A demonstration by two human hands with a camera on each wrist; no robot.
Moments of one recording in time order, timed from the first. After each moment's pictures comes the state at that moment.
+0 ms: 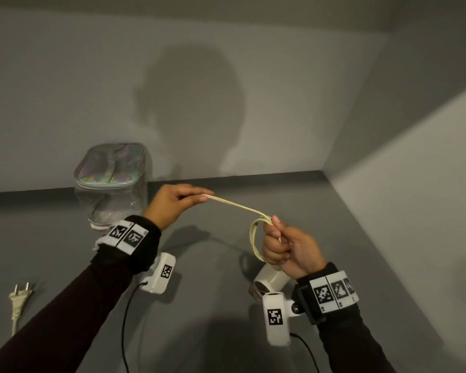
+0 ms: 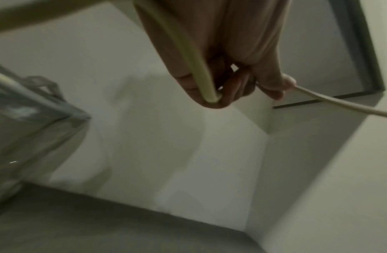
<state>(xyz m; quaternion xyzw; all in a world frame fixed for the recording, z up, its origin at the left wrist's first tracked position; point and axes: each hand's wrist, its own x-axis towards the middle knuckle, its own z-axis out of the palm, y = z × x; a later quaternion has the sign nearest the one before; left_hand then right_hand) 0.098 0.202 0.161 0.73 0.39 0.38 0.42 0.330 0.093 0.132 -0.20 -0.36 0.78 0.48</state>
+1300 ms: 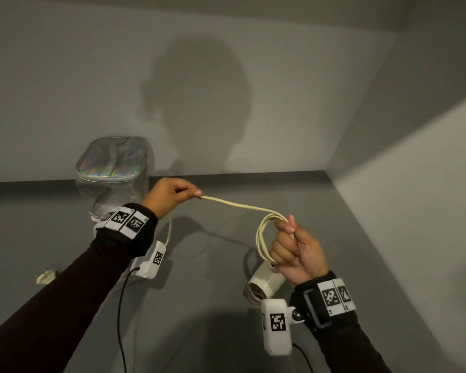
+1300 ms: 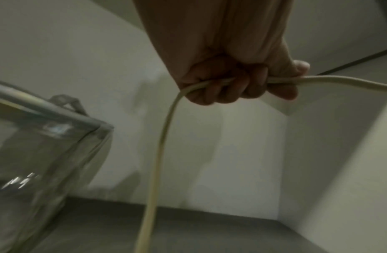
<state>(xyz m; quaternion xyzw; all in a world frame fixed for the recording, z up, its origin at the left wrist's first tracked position) 0.090 0.230 0.142 0.76 0.43 0.33 0.35 0.337 0.087 0.122 -0.06 -0.24 0.82 0.51</state>
